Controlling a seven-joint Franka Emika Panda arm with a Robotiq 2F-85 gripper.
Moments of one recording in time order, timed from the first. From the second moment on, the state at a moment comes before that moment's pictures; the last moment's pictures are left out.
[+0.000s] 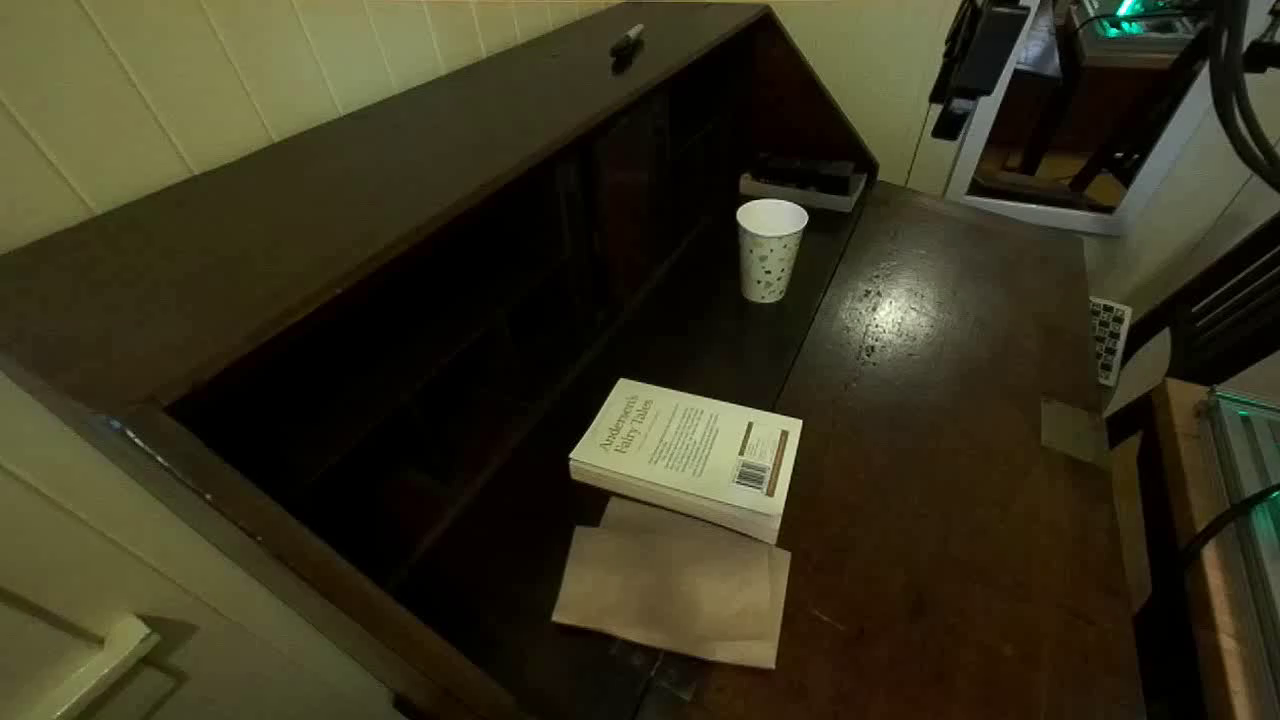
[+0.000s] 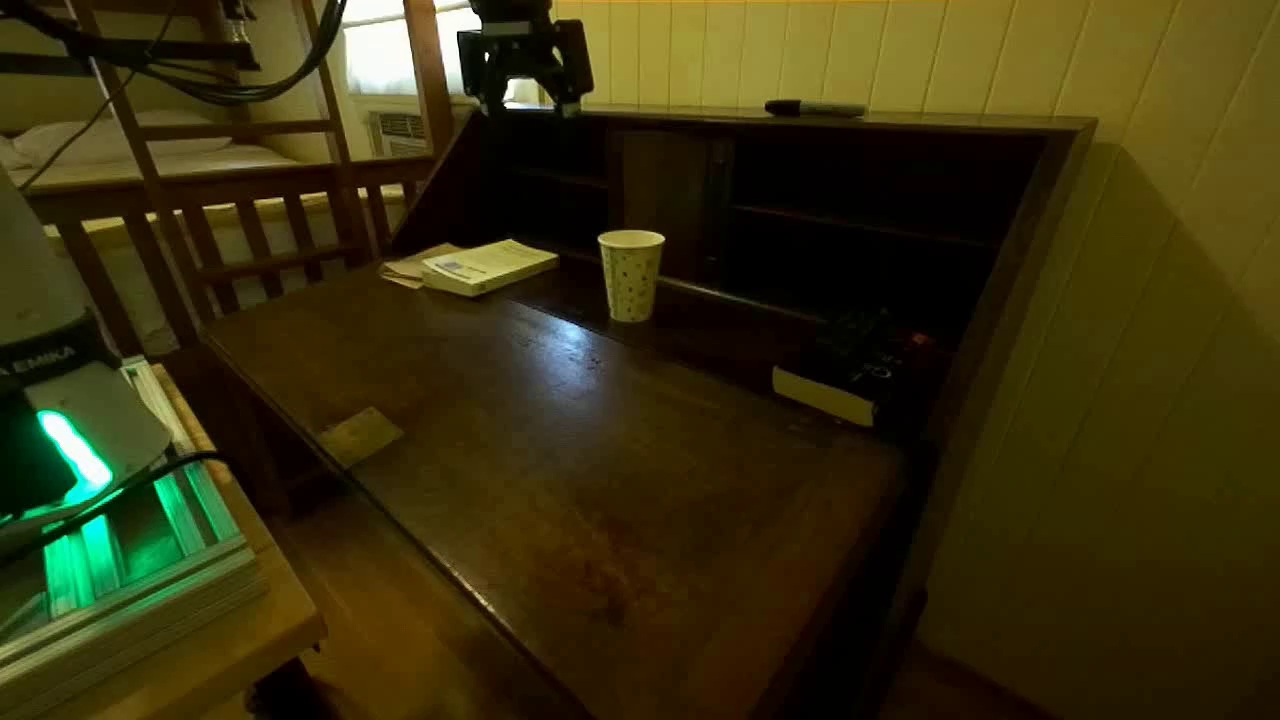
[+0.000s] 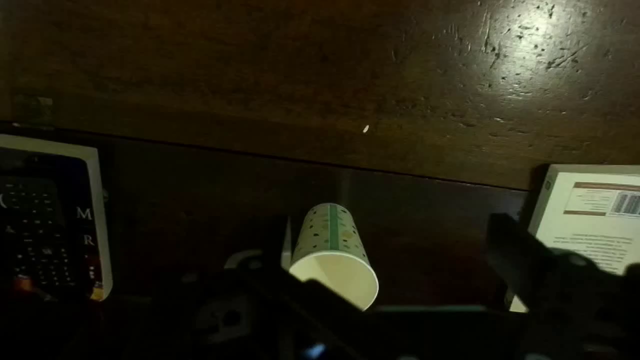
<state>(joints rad) -0.09 -0.33 -0.32 -2.43 -0.09 2.24 -0.51</state>
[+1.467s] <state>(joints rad) -0.20 0.04 -0.32 -2.09 0.17 2.01 -0.23</state>
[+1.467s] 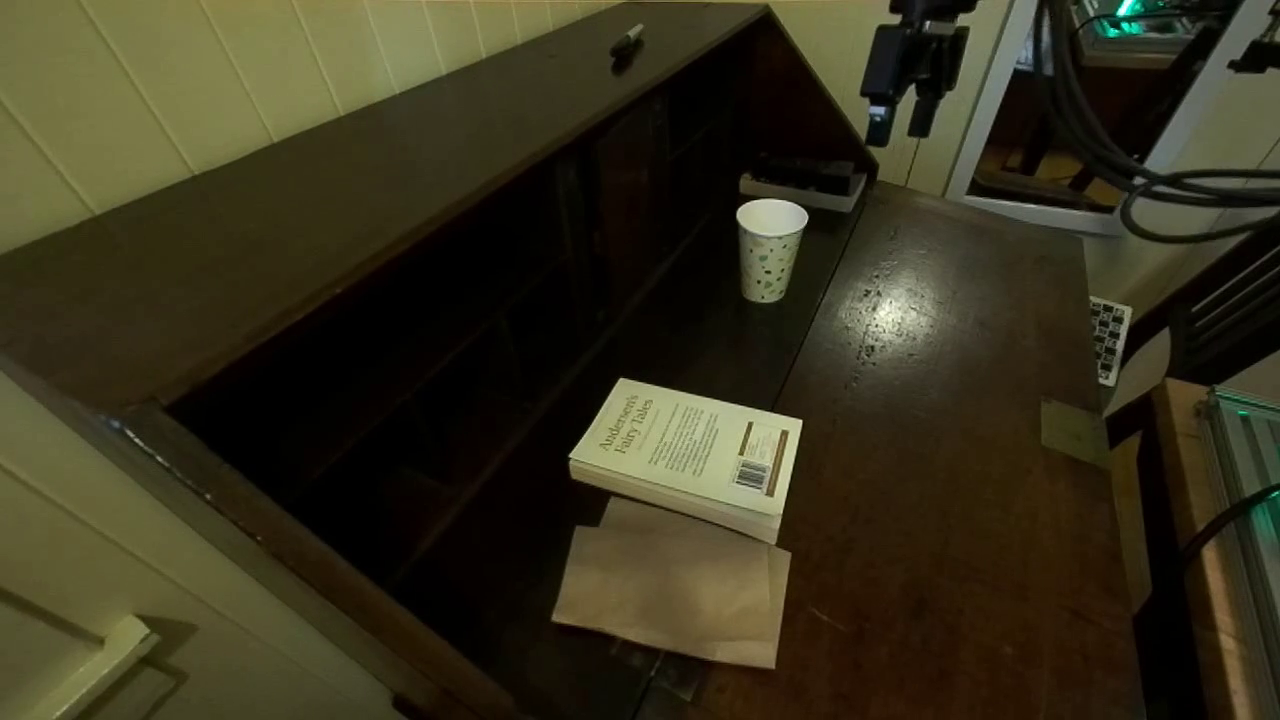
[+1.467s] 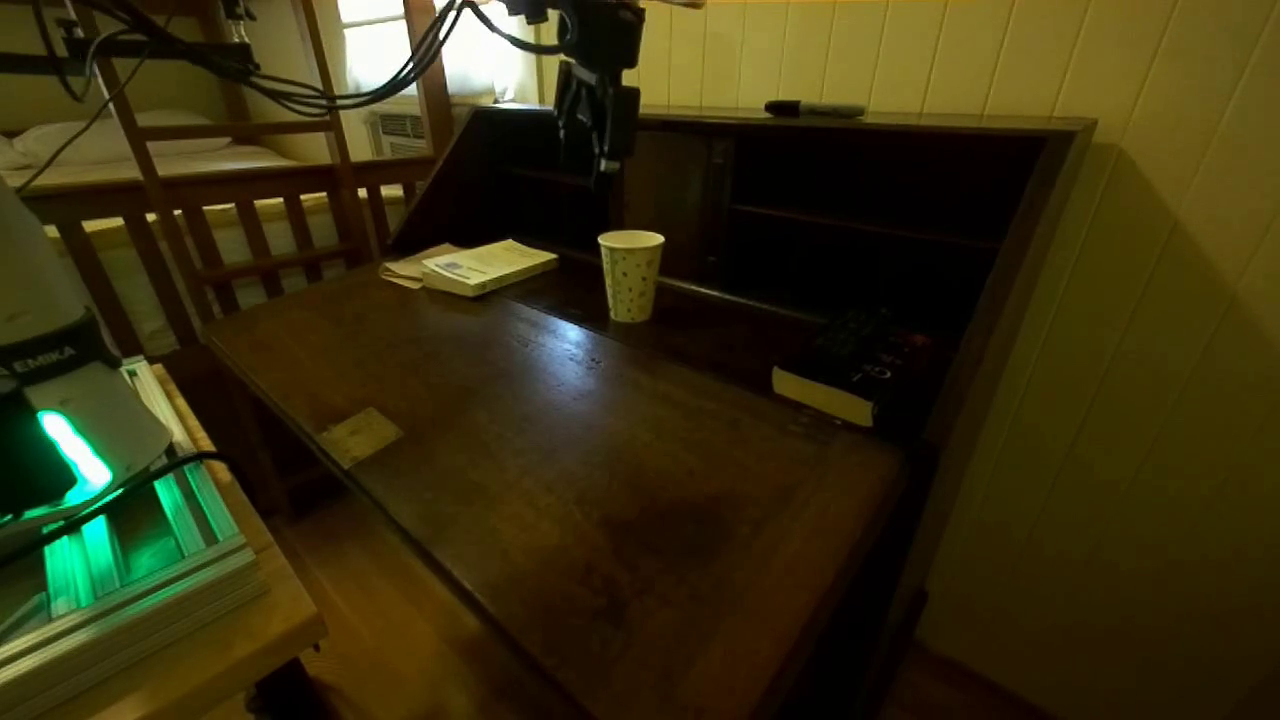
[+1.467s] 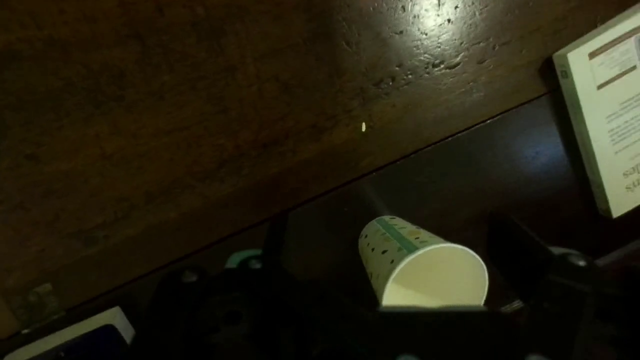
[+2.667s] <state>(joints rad) -0.35 0.43 -0.26 -1.67 0.47 1.78 -0.01</state>
